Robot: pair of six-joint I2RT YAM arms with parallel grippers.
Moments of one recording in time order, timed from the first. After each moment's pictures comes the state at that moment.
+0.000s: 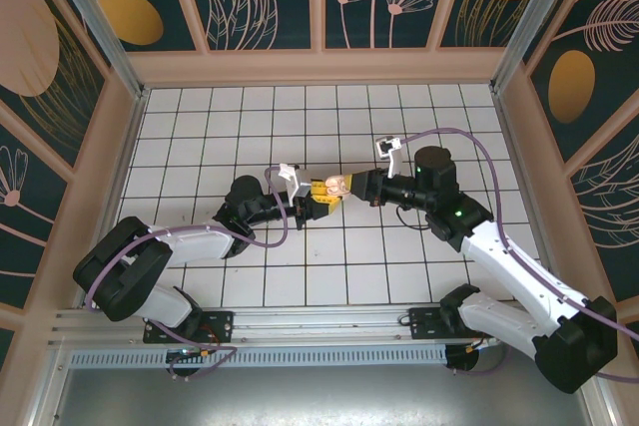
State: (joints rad) left arm -0.71 1.47 0.53 0.99 0.67 -0.16; right arm 0.56 0.97 0.75 -0.11 -0.55 0.57
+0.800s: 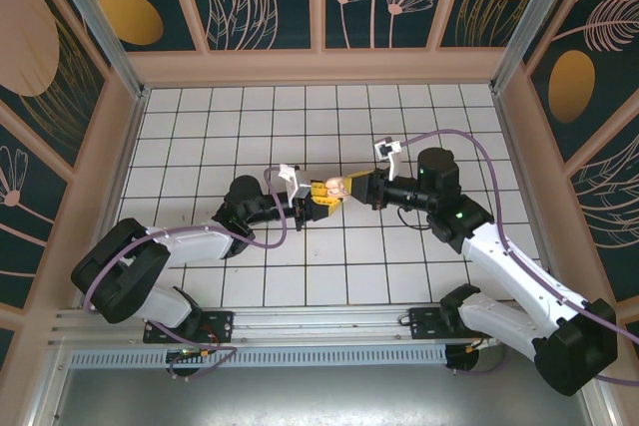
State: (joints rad) left arm -0.71 1.46 0.53 0.99 0.70 -0.16; right arm 0.54 0.96 0.73 -0.06 -0.64 0.49
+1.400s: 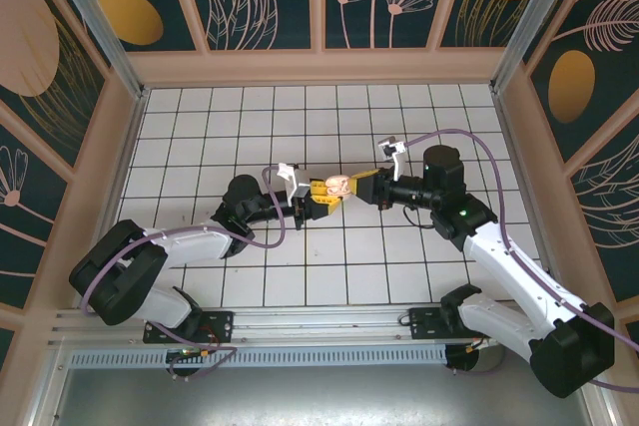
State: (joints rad) left arm -0.71 1.45 0.54 0.99 0.71 -0.16; right arm 0.49 0.96 0.73 -0.09 -0.71 0.41
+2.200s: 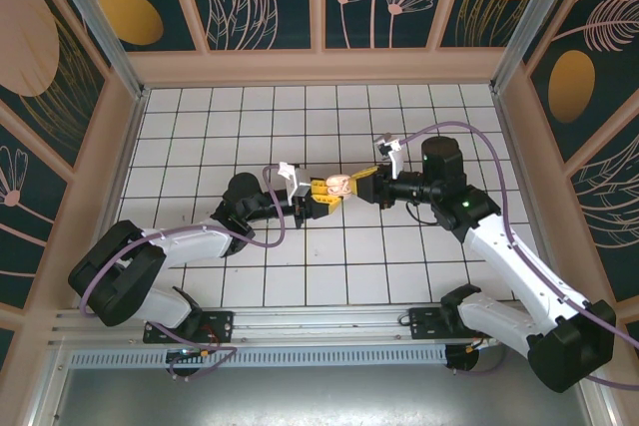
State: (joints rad) left arm -0.71 1.44 0.55 0.96 0.72 -0.15; right arm 0.49 0.99 0.84 -0.27 -0.73 0.22
